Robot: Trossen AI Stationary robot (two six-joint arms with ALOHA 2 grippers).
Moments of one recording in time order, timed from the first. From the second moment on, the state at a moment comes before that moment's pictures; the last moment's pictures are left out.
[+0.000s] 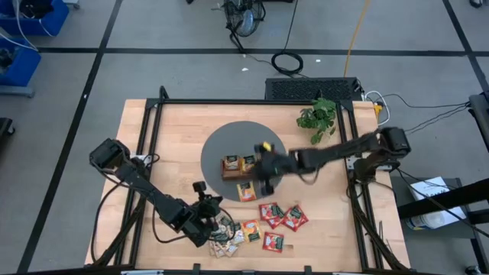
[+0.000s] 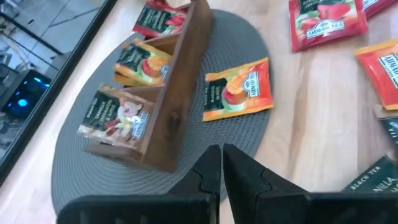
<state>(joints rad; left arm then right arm) -0.67 1.75 1.02 -0.46 -0.90 -0.60 0.08 1.63 1.09 -0.14 0.10 -0.25</state>
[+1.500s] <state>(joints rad) -0.61 1.75 1.02 -0.41 -0.83 -0.57 -0.17 1.83 1.16 -0.11 -0.10 -0.45</state>
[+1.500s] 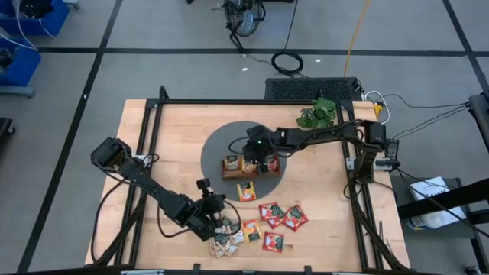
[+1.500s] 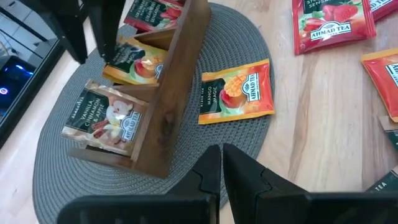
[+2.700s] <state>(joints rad) -0.62 1.75 1.02 -0.11 -0.42 -0.65 0.21 1.22 0.35 0.37 -0.10 -0.17</state>
